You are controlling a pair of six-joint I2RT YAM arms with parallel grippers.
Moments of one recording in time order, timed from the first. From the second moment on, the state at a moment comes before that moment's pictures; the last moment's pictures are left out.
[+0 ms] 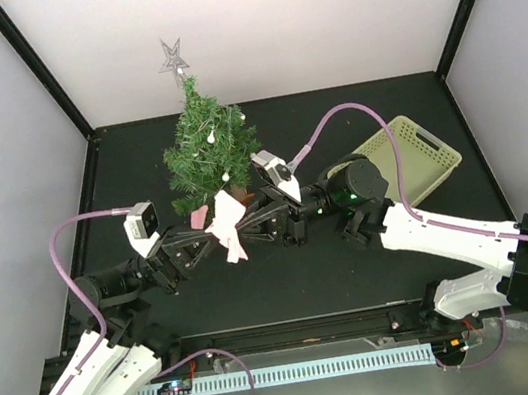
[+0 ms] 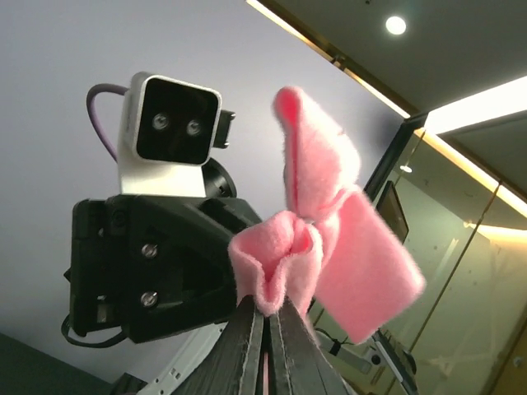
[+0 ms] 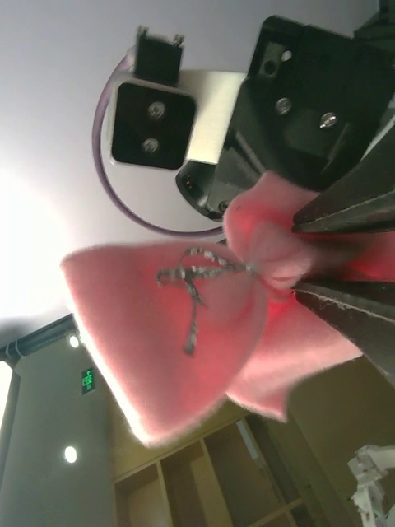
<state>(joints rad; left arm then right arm) -0.61 0.51 0.57 0.62 0.76 -1.15 1.02 1.29 1.03 0.82 -0.87 0.91</state>
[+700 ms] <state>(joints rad) -0.61 0.40 0.77 -0.10 0.64 -0.50 1.00 0.90 0.94 0.19 -0.55 0.45</state>
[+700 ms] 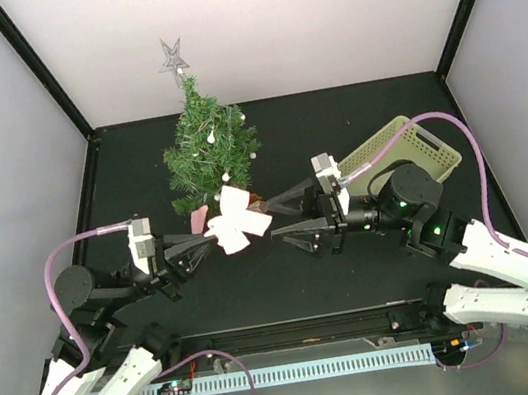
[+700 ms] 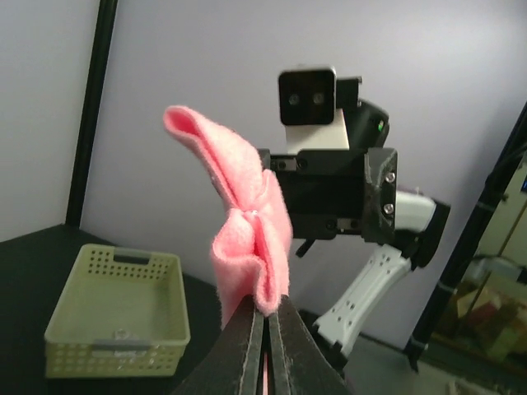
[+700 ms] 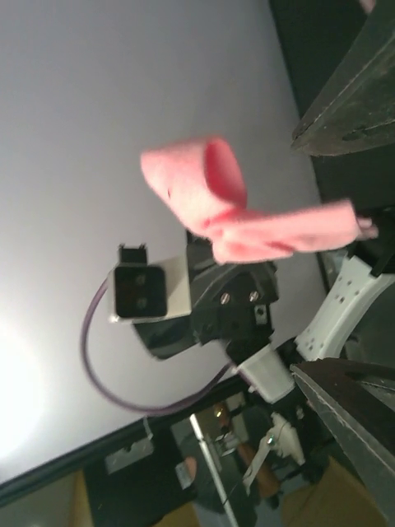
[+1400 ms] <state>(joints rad) -0.61 0.43 0.80 -0.41 0.80 -0.16 1.00 0.91 1.07 -0.28 -0.48 0.21</state>
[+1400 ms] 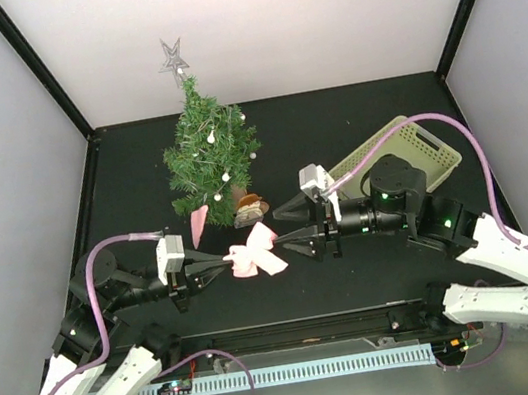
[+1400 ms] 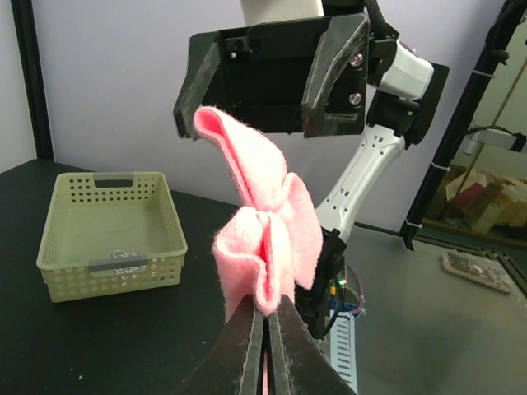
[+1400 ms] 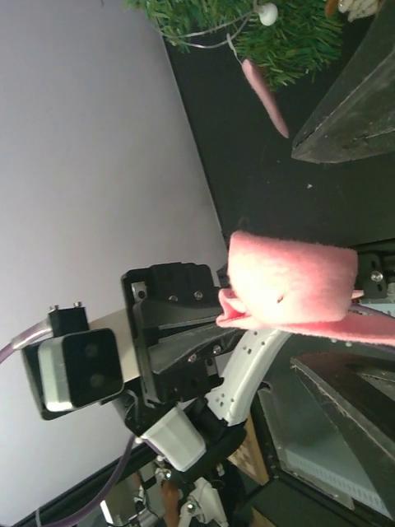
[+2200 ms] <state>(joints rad) -0.61 0.40 0.81 -0.48 0.63 -0.12 1.00 0.88 1.00 -0.21 -0.44 0.22</state>
